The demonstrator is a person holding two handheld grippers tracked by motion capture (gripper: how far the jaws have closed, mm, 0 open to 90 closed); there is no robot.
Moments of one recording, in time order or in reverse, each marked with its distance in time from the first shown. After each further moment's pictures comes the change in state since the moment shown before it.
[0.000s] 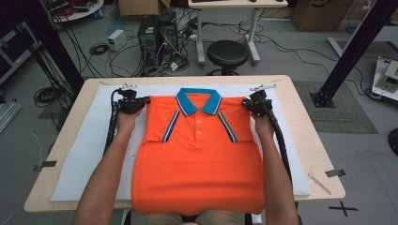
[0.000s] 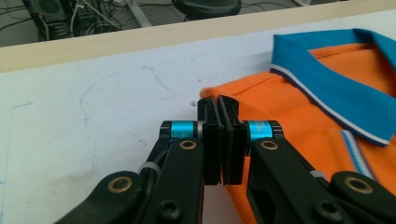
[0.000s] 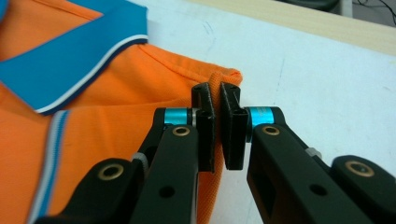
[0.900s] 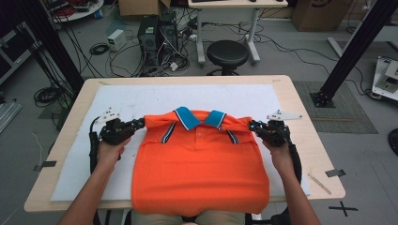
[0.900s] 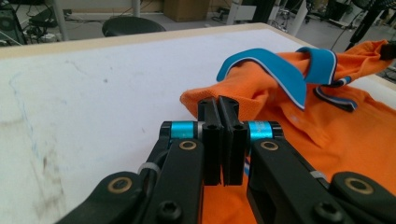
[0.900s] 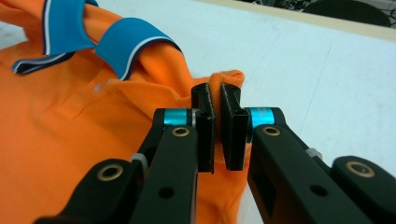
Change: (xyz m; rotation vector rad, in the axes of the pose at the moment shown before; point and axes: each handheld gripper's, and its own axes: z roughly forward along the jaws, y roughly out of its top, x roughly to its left) left arm -0.031 -0.069 -0.109 -0.133 -0.278 0.059; right arm 0.027 -0.074 -0.105 -0.141 0.200 -0.035
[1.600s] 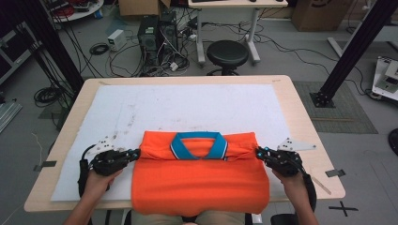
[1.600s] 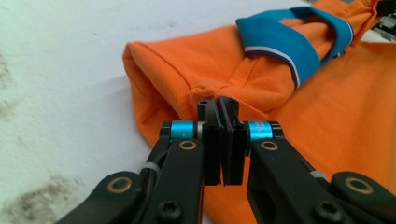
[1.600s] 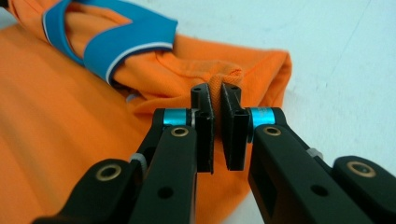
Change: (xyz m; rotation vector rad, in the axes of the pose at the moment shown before) left arm -0.025 -0.056 -0.040 0.120 -0.096 0.021; right arm 0.022 -0.058 -0.050 0.039 0.089 -0.022
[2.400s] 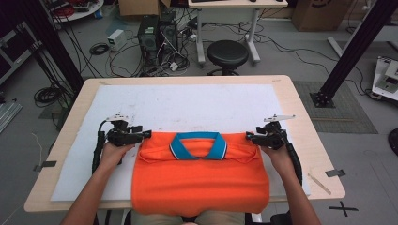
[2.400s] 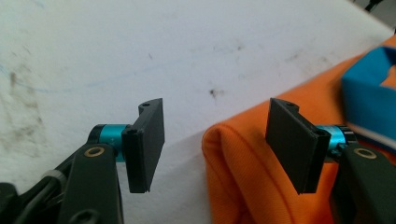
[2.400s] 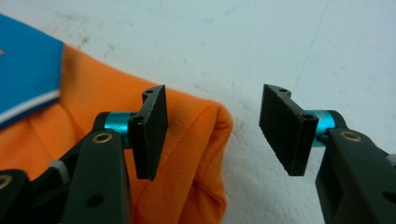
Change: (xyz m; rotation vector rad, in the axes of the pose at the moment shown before) left arm 0.058 0.044 0.070 0.125 0.096 -0.159; right arm -0.049 0.043 0.074 0.181 -0.096 0.128
